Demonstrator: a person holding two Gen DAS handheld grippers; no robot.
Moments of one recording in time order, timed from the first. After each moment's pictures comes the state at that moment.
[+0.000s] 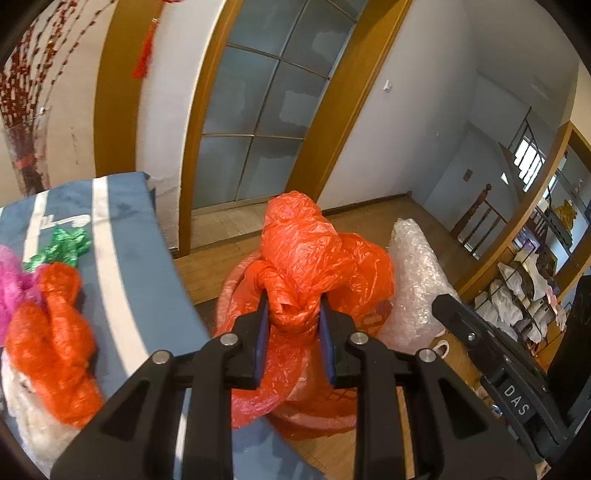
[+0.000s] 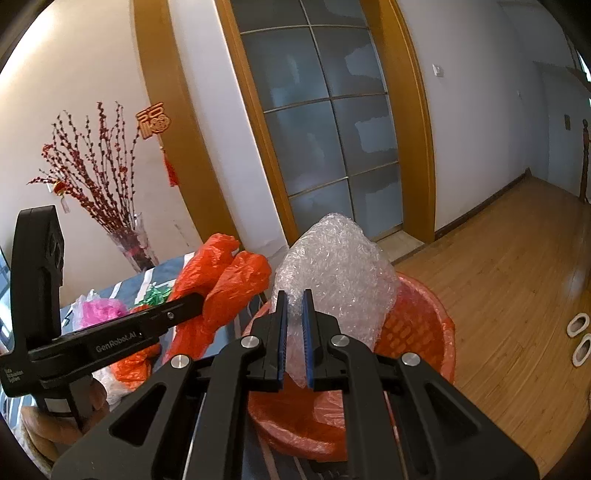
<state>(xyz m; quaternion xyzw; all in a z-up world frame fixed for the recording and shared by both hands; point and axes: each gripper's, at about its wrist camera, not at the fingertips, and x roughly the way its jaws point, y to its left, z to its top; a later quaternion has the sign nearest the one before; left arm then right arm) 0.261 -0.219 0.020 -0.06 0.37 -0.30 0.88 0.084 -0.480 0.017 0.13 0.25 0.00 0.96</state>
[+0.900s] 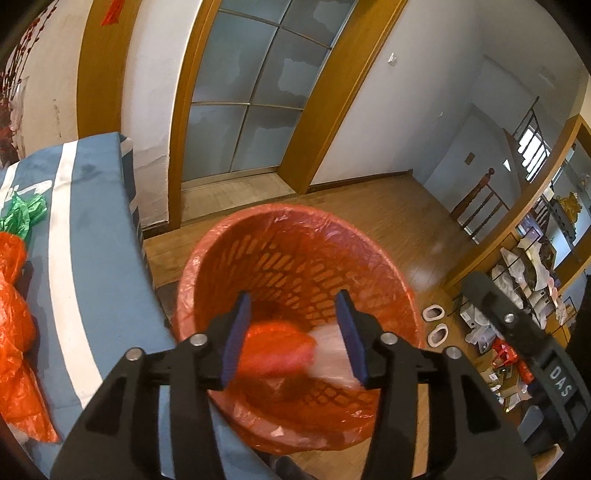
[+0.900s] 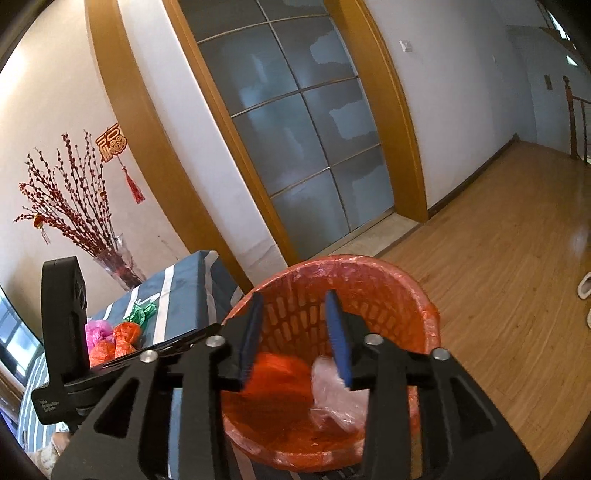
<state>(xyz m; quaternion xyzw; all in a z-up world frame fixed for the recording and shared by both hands) 0.280 -0.258 -0.027 -0.06 0.42 -0.30 0.86 0.086 -0.526 -0.007 0.19 0.25 -0.03 0.95</state>
